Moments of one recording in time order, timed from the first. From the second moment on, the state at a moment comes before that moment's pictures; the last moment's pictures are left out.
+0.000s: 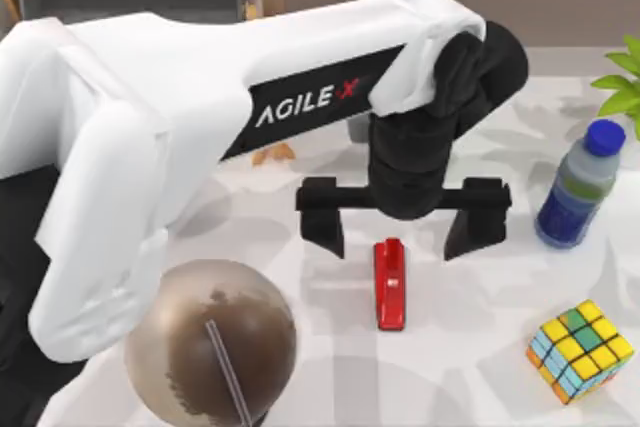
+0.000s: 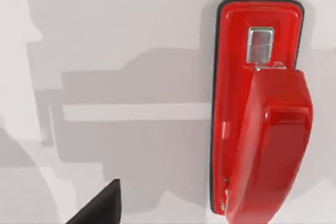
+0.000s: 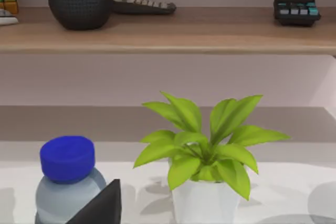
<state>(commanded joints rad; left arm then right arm) -0.86 2.31 1.95 -1.21 0.00 -0.81 0.00 0.00 0.00 0.00 0.00 0.00</state>
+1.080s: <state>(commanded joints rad) -0.86 2.35 1.82 -1.04 0.00 -0.81 0.00 0.00 0.00 0.00 0.00 0.00</state>
